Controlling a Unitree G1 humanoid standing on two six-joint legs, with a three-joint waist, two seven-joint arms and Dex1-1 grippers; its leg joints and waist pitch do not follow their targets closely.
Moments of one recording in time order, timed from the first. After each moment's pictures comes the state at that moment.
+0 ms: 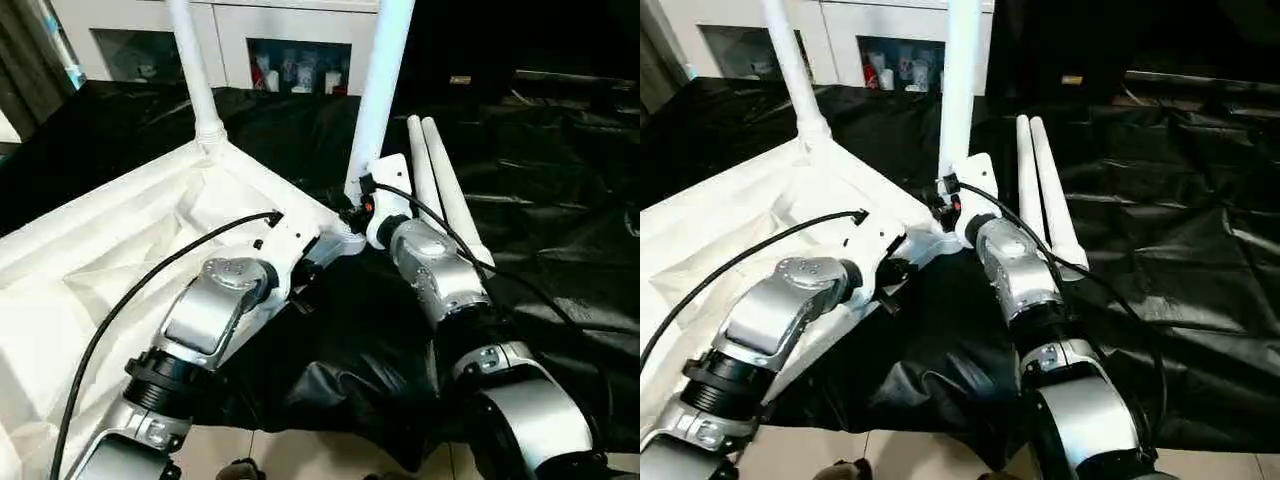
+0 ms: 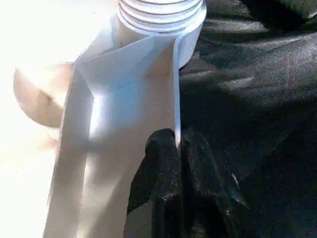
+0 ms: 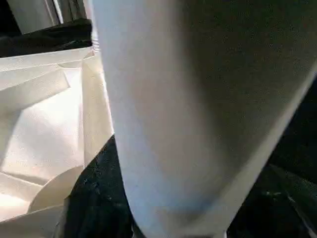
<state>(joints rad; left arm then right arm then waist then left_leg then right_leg) -0.53 0.23 -0.25 0.09 0.00 0.84 -0.55 -0.79 0.00 0.02 0.80 0.08 0.10 0.35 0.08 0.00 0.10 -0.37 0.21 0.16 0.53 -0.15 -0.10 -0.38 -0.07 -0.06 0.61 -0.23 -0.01</state>
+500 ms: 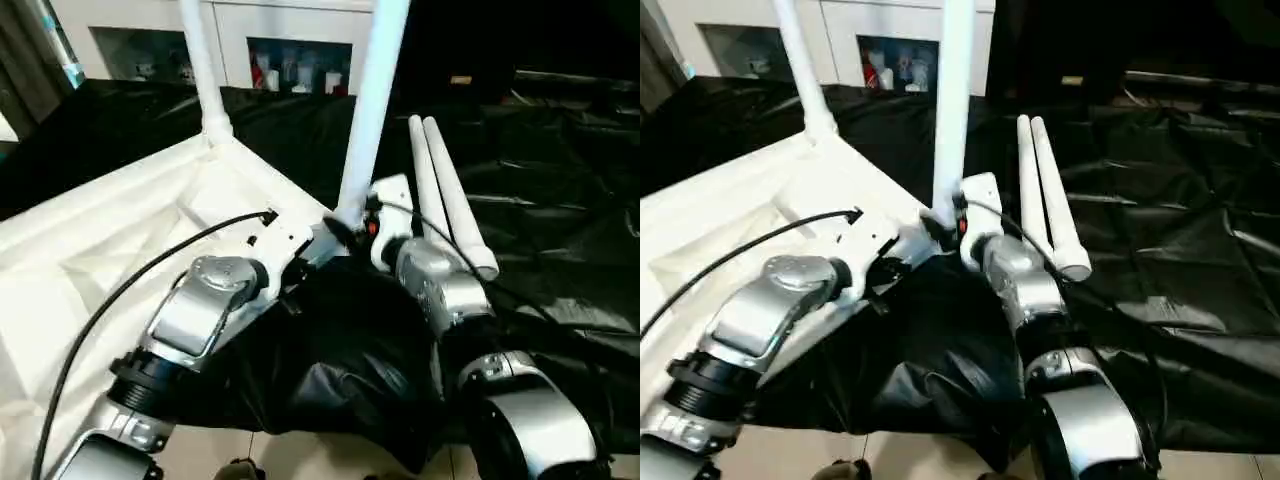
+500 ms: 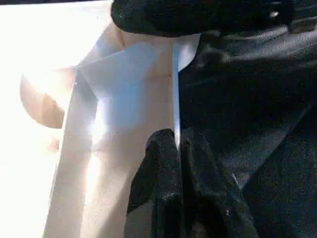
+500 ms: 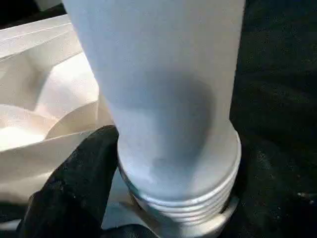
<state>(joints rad) -0.53 0.31 -0.28 0.09 0.00 0.74 -0.62 -0.74 -0.02 -0.01 0.80 0.13 0.17 0.49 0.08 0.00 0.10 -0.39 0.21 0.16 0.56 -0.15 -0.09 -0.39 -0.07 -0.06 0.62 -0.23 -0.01</state>
